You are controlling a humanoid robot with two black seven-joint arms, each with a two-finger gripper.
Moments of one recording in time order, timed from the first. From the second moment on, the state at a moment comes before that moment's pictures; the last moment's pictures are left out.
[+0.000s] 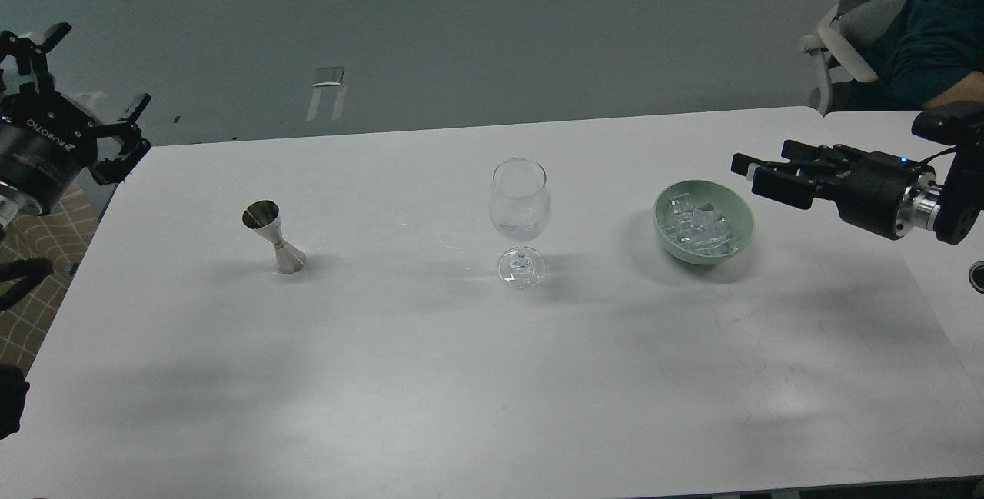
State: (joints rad) left arm -0.30 0.39 -1.88 -1.28 0.62 -0.49 0.34; right arm 0.63 -0.83 0.53 1.17 -1.72 0.03 0.41
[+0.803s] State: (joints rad) left arm -0.30 0.35 -1.88 -1.29 0.62 -0.49 0.33; right arm 0.69 -0.62 0.46 0.92 -2.13 -0.08 0.48
